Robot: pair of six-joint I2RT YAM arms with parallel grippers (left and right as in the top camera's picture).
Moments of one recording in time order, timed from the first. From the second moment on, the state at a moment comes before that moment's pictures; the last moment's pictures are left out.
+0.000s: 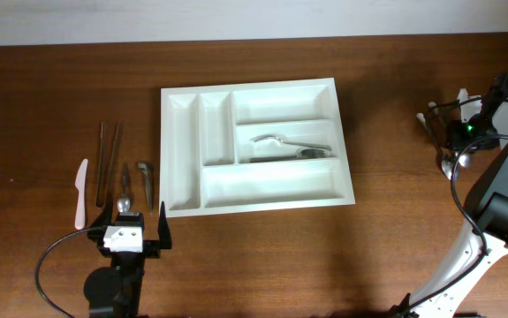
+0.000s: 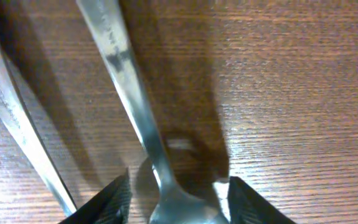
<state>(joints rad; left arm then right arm) 0.06 0.06 0.03 -0.09 0.07 0.11 -0.51 2.30 1.80 -0.86 0.00 -0.50</state>
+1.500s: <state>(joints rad) 0.06 0.06 0.03 -0.09 0.07 0.11 -0.41 2.30 2.12 -0.98 -0.15 -0.50</state>
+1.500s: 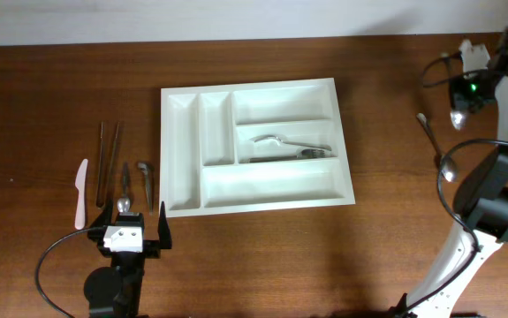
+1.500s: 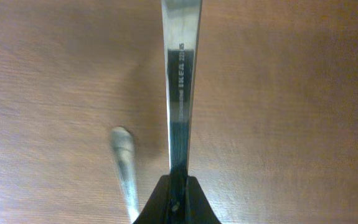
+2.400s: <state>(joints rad) 0.06 0.06 0.03 -0.09 0.07 0.11 0.16 2.30 2.30 -1.35 -0.31 -0.98</state>
